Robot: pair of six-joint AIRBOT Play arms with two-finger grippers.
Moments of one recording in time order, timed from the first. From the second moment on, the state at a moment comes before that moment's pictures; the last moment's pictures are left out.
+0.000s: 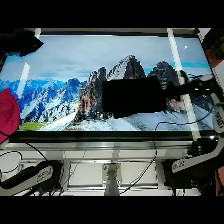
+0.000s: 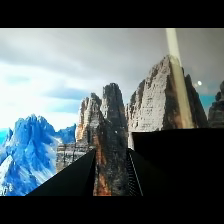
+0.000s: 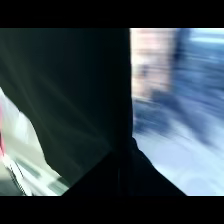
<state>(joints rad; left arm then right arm) 0.09 -1.21 1.67 1.12 -1.15 -1.52 -0.42 -1.72 1.32 -0.81 1.38 1.28</state>
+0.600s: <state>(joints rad) 0.09 -1.21 1.67 1.12 -1.15 -1.52 -0.98 -1.46 1.36 -1.20 1.67 1.62</state>
